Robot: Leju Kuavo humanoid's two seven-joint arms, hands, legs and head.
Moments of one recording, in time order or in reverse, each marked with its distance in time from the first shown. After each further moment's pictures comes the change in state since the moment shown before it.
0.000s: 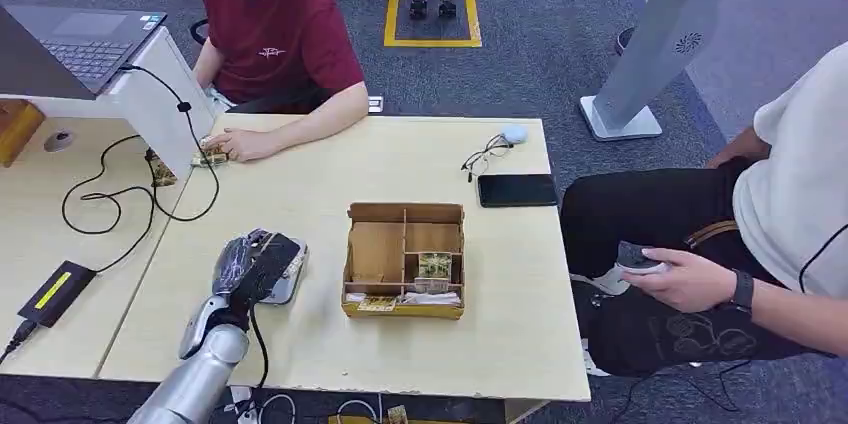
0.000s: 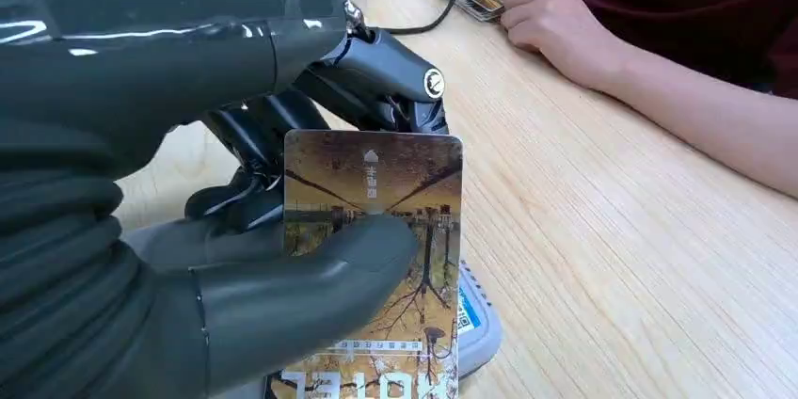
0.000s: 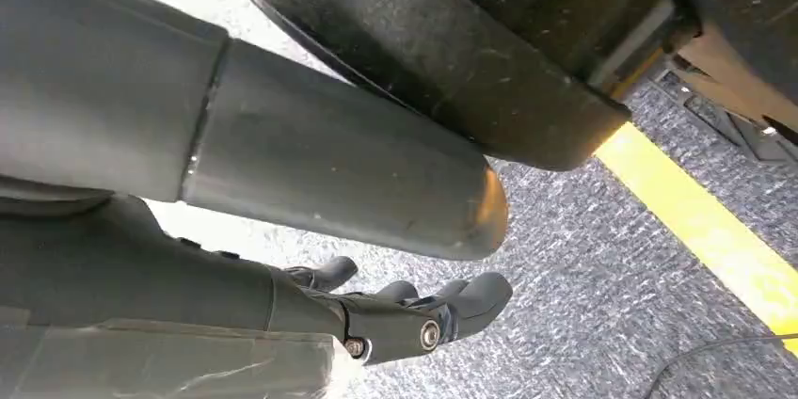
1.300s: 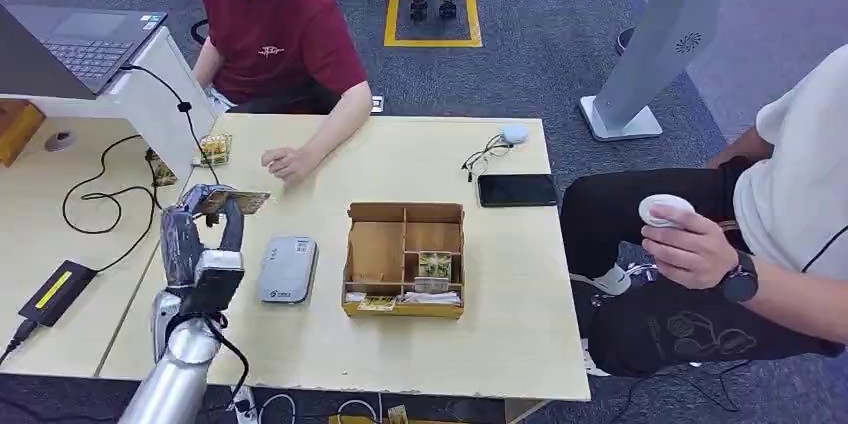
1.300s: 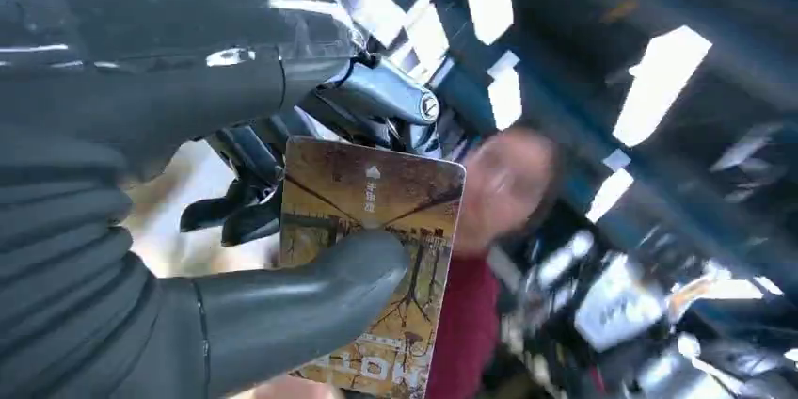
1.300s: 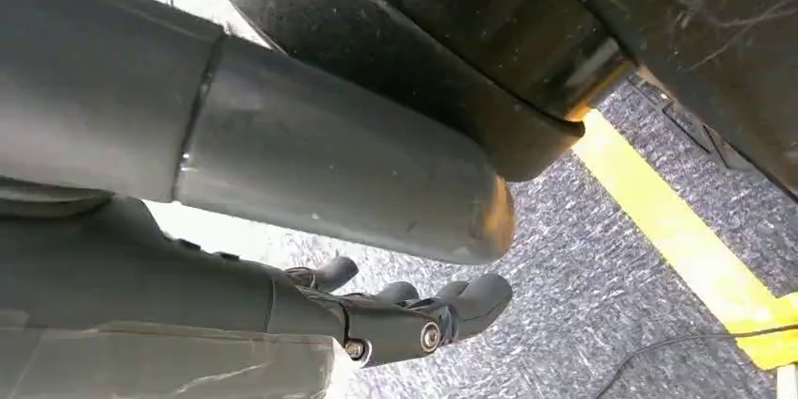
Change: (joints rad) left arm 0.121 0.004 0.078 -0.450 -0.020 0.281 -0.524; right arm -0.011 -0.003 0.000 0.000 0.050 0.038 -0.019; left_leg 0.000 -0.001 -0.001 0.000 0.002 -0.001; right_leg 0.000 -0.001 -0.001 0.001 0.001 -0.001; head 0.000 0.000
